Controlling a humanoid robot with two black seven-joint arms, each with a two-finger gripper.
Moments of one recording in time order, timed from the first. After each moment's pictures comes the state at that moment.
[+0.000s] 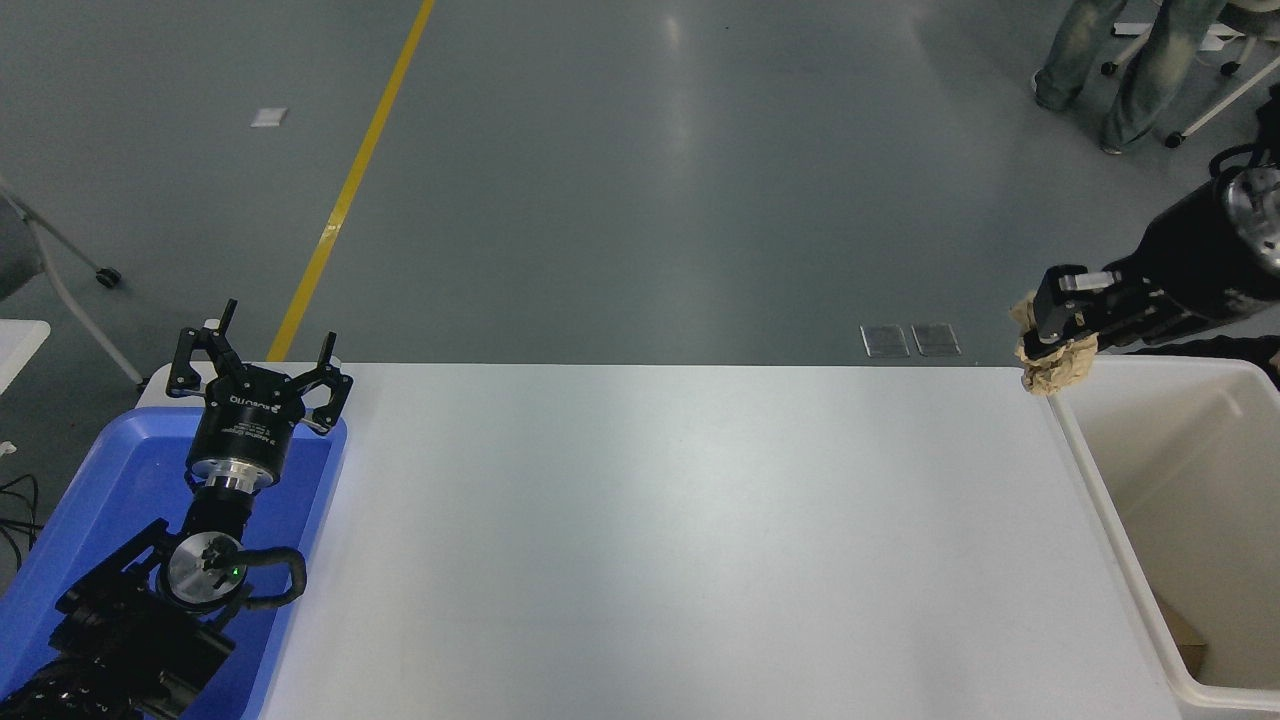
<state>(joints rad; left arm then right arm) -0.52 0.23 -1.00 -0.46 -0.12 -0.70 -0.40 2.36 -0.72 -1.18 1.50 -0.41 0.74 -0.09</state>
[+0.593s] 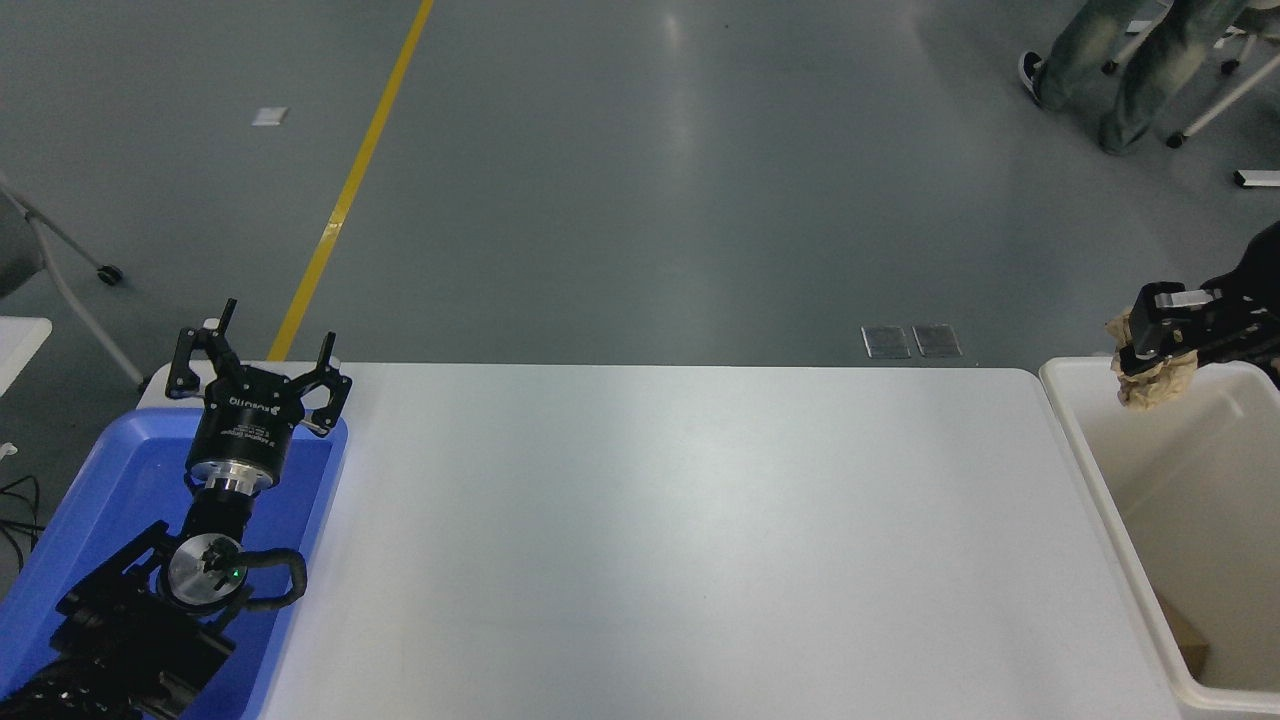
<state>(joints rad) -0.52 0.23 -1.00 -0.46 -0.12 -0.69 -0.40 2.16 -0.91 -1.16 1.31 -0.63 0.75 -0.08</state>
